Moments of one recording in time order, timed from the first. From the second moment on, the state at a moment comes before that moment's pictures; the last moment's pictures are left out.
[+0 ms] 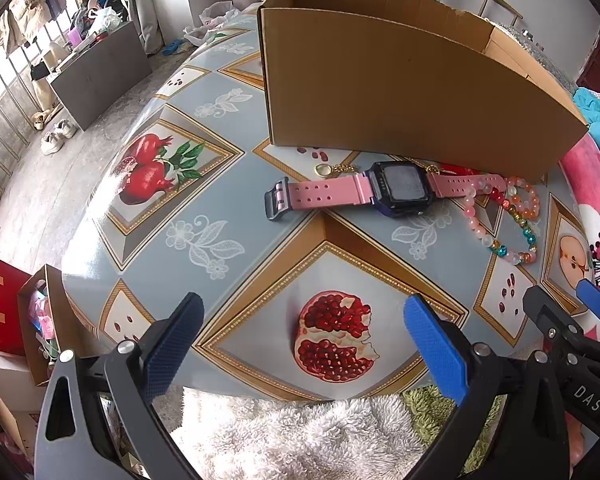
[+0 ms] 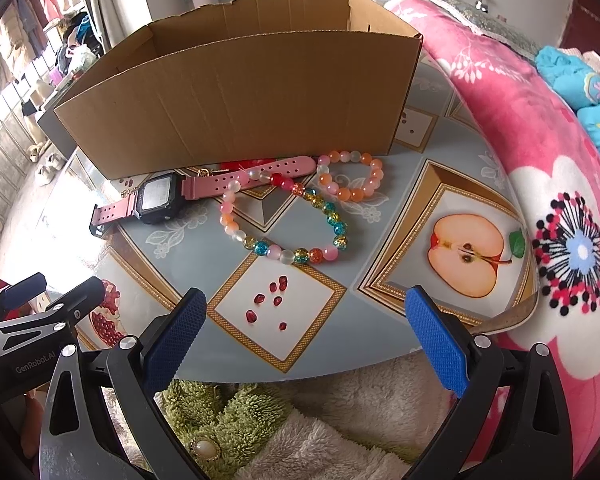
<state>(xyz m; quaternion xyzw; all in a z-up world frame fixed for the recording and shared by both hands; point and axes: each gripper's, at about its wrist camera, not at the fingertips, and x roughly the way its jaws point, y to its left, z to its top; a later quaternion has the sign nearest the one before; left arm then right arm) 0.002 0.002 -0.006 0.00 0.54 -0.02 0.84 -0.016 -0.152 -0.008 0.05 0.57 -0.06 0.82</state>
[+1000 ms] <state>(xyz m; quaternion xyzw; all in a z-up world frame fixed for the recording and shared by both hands) 0.007 0.005 -0.010 0.00 0.55 -0.02 0.84 -0.013 -0.152 -0.012 0.05 0.57 -0.06 0.82</state>
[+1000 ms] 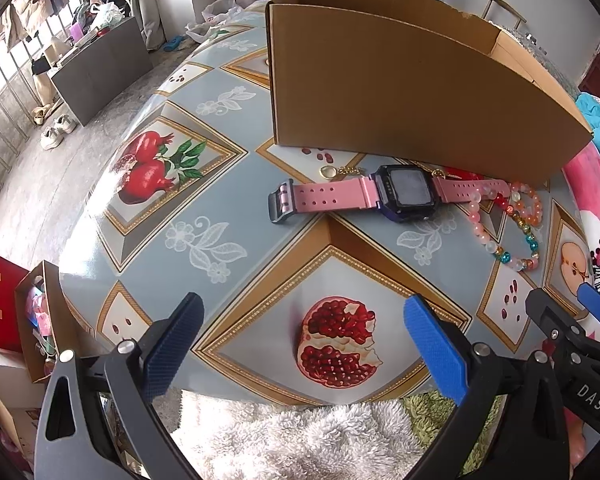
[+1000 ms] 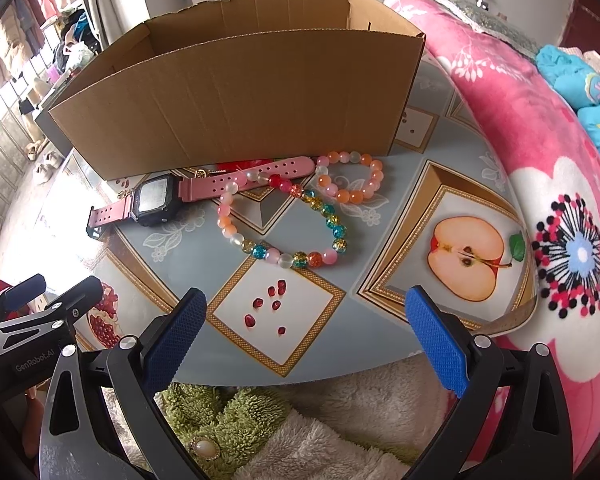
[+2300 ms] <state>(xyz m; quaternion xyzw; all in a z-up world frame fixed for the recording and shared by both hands) 0.007 0.006 -0.010 0.00 0.55 -0.01 0.84 -0.011 -0.153 -0.014 0.06 0.58 -0.06 0.81</state>
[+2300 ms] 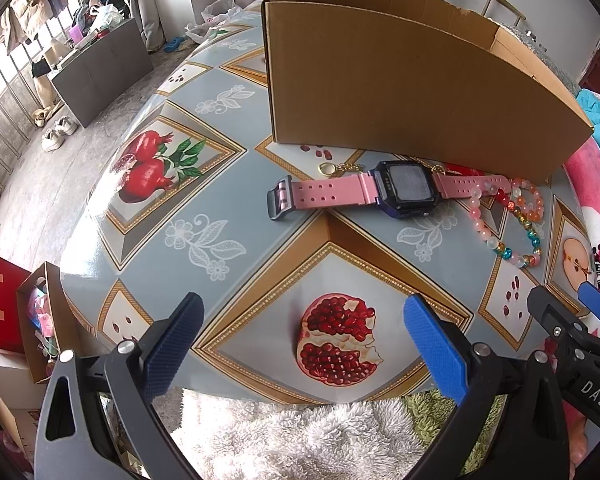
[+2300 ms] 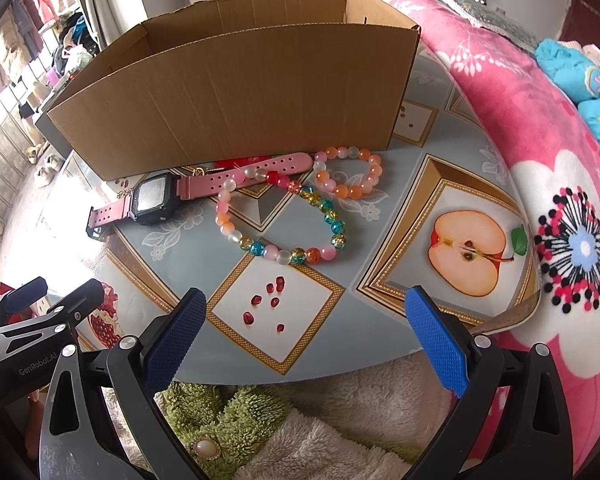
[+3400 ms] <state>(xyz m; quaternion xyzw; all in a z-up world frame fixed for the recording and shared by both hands) 0.006 0.010 -0.009 0.00 0.55 -0.01 0.84 -0.010 -0.156 -0.016 0.06 0.58 -0.06 0.81</state>
